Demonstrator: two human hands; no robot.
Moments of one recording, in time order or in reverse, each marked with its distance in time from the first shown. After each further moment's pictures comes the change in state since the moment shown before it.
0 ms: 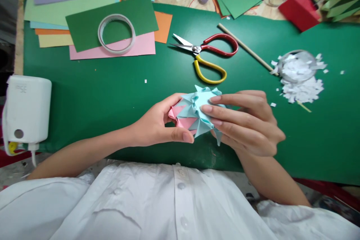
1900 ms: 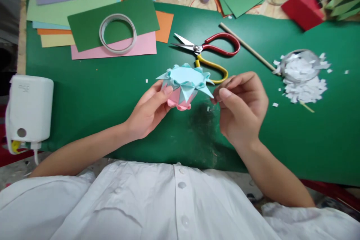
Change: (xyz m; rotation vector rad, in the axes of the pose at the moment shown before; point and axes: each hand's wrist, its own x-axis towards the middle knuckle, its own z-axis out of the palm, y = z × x) left_hand 0.010 0.006 0.000 -0.179 0.381 0.069; right_hand 0.003 -0.016 0.018 0.577 0.281 1.206
